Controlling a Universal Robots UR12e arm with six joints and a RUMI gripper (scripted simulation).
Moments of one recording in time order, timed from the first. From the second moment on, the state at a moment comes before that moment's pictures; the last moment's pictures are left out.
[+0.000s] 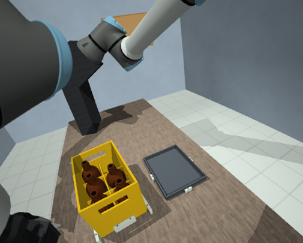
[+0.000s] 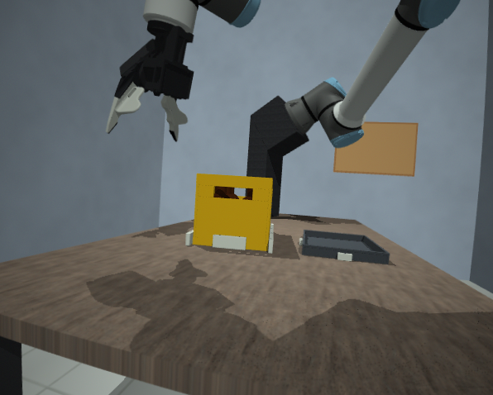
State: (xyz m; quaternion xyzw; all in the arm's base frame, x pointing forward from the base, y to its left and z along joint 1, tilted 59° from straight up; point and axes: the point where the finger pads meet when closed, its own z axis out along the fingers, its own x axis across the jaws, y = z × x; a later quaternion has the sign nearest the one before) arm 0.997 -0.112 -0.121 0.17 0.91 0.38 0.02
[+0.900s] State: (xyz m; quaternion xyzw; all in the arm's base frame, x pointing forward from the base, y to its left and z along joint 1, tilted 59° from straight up) arm 0.812 -0.040 -0.119 0.28 0.84 0.47 0.00
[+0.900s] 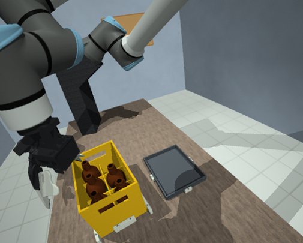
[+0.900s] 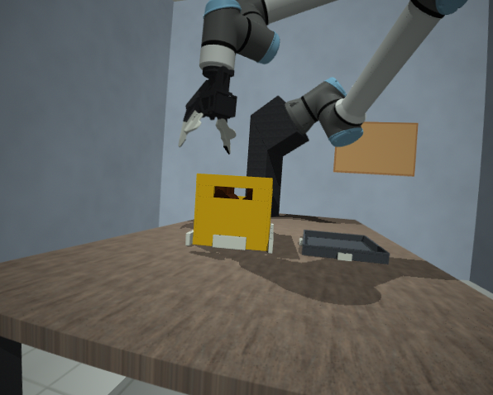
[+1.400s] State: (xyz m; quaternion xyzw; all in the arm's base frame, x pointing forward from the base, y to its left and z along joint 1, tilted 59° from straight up) arm 0.744 -0.004 -0.107 0.32 0.81 0.49 0.00
